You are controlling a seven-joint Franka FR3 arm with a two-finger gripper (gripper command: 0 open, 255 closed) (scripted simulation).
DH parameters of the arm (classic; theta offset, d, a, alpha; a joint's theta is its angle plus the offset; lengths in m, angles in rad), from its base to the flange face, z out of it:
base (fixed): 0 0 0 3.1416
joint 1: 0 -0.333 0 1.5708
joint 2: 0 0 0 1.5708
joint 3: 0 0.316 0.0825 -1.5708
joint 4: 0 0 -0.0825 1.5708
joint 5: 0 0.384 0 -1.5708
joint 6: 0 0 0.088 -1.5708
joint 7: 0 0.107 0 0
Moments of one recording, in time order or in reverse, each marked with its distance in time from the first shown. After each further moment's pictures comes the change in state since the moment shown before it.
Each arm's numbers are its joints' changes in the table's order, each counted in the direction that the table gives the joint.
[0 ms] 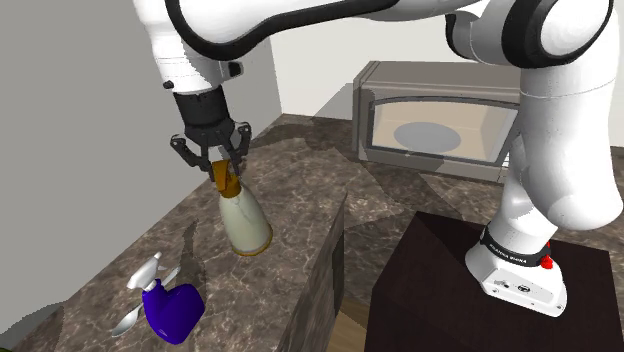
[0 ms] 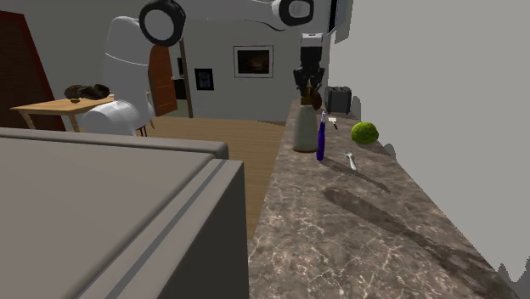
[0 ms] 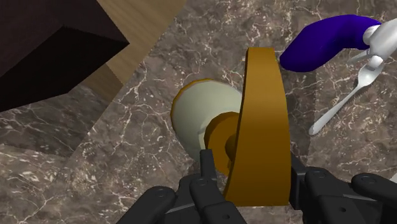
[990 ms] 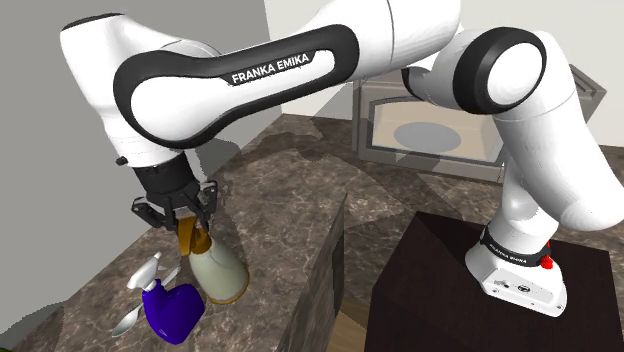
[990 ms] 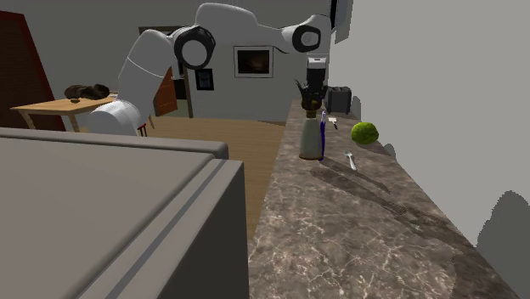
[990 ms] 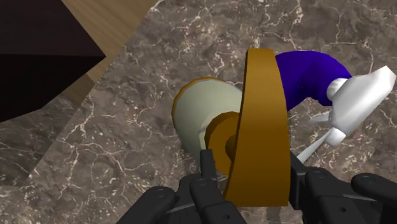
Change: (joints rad) arm -0.152 0.266 0.007 -0.208 -0.087 -0.051 0.134
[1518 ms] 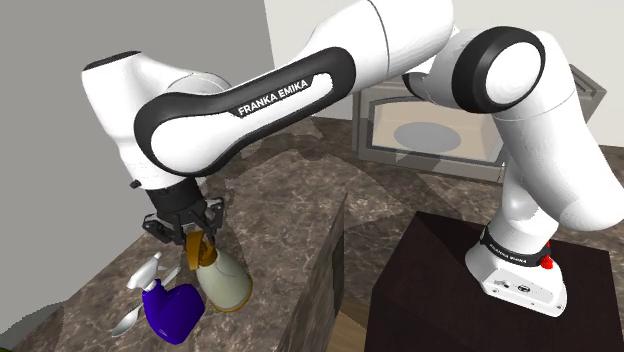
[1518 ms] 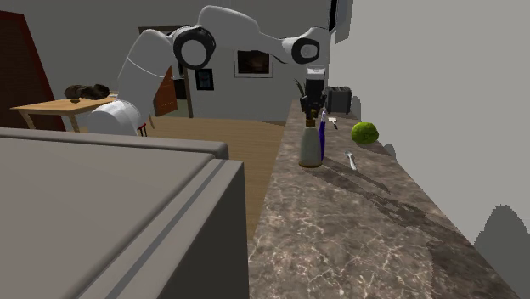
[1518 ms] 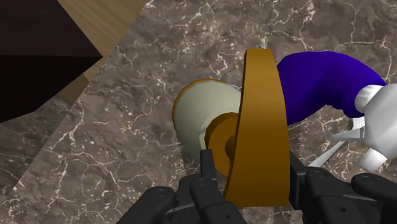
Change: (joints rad) arm 0.010 -0.002 -0.001 0.107 -0.002 -0.103 0.006
